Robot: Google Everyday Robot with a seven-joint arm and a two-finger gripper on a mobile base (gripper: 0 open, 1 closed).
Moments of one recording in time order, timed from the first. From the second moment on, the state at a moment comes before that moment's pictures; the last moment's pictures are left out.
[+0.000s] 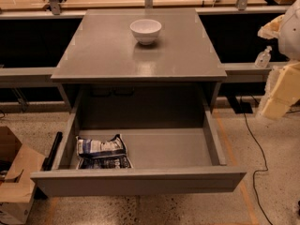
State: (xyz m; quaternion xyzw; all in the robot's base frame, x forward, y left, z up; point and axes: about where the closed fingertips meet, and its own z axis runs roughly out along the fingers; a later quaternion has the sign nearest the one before) arm 0.436 -0.208 1.005 -0.60 0.77 -0.07 0.20
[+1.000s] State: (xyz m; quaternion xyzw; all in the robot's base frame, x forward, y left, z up) arm 0.461 -0.166 0.945 -0.59 0.77 -0.03 0.24
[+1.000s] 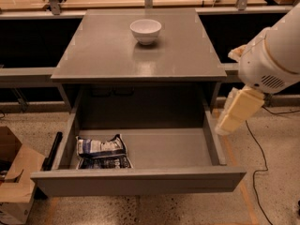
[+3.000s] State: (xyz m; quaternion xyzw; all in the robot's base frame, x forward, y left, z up) arm 0.500 -0.048 0.826 -0.57 0.76 0.09 0.28
